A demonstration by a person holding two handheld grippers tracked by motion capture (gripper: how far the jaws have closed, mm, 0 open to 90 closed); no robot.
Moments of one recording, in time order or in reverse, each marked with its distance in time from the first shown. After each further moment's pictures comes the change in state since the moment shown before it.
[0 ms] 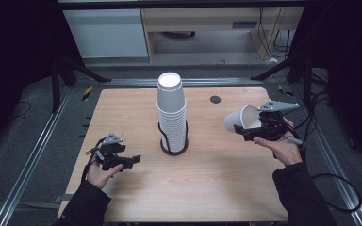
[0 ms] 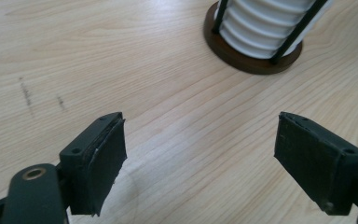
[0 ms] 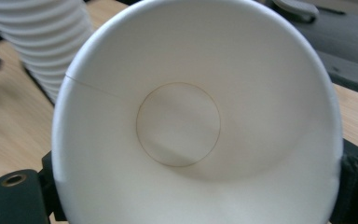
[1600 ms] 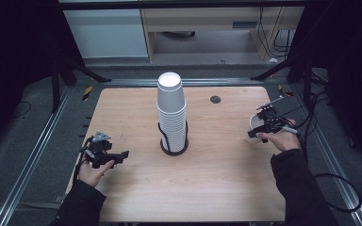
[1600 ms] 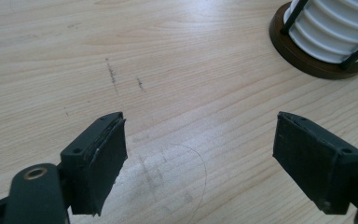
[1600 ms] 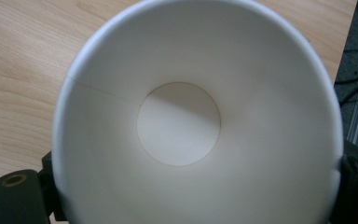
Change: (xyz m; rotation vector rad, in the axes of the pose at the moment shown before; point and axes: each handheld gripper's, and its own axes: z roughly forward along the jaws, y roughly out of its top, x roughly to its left) left arm 0.025 -0.005 -0.016 -0.008 0.142 -0.080; right arm -0.058 -0.025 0.054 0.531 -0.252 0.150
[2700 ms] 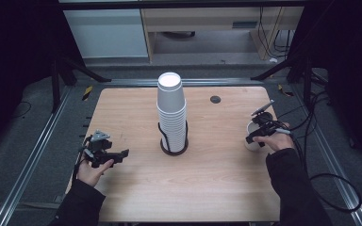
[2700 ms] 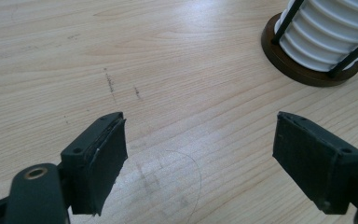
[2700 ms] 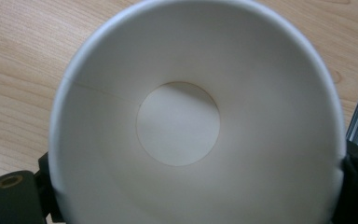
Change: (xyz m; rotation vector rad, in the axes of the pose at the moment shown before) left arm -0.002 0.003 -0.005 -0.021 -0.014 0.004; right arm 0.002 -0.002 0.032 0.126 -0.005 -0.020
